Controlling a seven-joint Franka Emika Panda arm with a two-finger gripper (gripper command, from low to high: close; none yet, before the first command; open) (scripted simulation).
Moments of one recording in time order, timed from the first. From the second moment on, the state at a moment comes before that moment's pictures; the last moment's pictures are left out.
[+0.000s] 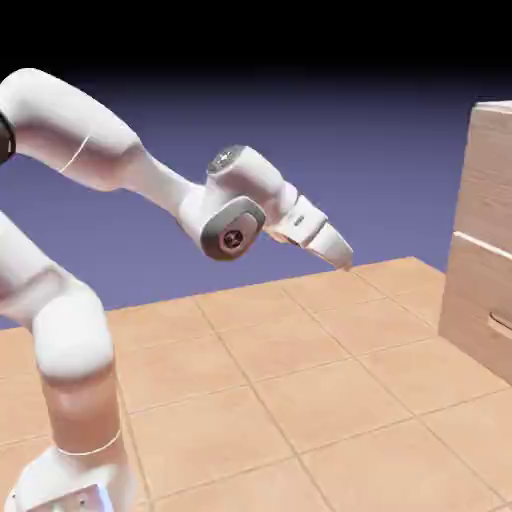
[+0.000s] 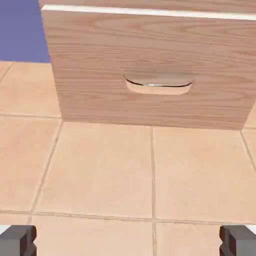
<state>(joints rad) 0.03 -0.53 -0.03 -2.78 0.05 3.03 0.75</state>
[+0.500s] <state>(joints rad) 0.19 -0.03 -0.45 -2.45 0.70 2.91 0.86</state>
